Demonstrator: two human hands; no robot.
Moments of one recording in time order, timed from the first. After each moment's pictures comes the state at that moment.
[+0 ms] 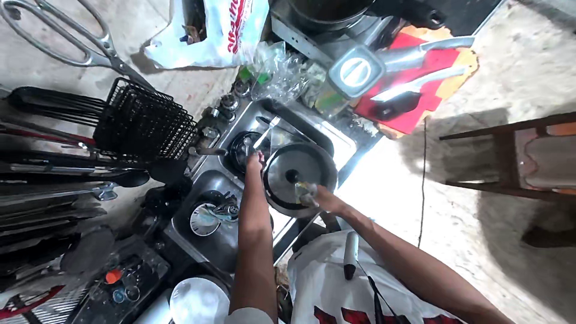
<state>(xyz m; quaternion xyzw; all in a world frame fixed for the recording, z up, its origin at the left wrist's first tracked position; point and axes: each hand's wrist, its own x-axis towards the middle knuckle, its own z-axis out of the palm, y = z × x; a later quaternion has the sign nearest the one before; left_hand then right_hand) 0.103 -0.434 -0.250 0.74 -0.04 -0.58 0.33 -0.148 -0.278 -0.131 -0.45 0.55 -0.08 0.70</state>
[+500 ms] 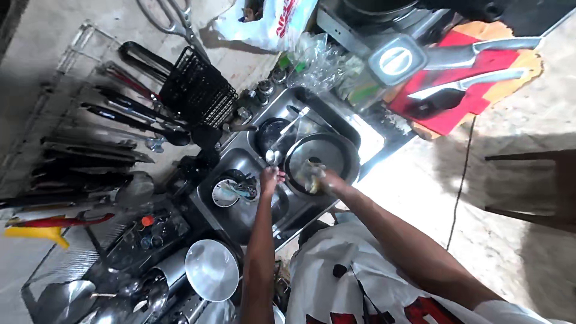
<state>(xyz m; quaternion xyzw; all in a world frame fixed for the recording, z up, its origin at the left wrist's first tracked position) 0.134 -0.269 -0.143 0.76 -0.26 -0.54 0.27 -0.092 -0.286 -0.128 -0.24 0.53 -0.20 0.79</state>
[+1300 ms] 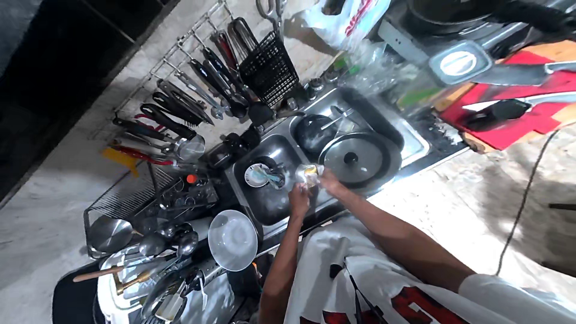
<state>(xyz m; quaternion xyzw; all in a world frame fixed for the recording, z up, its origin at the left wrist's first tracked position) 0.124 -0.123 -0.069 0.80 -0.36 -0.40 0.27 0.014 -0.227 -0.109 -0.52 0.48 -0.17 0.68</state>
